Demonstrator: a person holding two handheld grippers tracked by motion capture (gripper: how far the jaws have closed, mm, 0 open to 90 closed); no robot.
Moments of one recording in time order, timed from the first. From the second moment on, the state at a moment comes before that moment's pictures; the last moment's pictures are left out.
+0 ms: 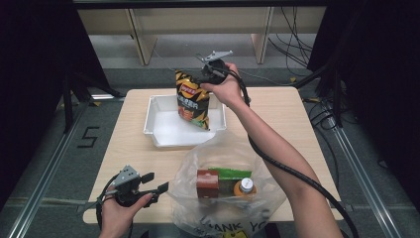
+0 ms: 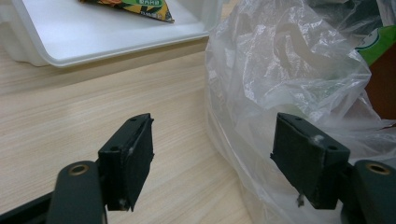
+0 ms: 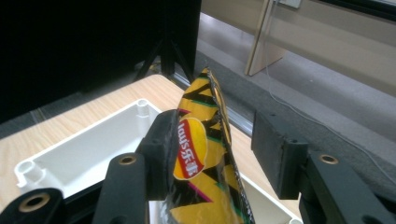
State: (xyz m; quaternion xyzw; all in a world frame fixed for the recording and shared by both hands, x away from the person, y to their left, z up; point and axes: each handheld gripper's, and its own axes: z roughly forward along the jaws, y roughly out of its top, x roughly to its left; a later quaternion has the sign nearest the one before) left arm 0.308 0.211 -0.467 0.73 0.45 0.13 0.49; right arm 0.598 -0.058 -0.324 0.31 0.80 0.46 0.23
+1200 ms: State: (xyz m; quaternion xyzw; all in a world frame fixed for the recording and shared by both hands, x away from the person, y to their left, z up) left arm 0.309 0.212 -0.469 0.73 0.45 0.13 0.49; right arm 0.589 -0.065 -0.395 0.28 0.87 0.41 0.08
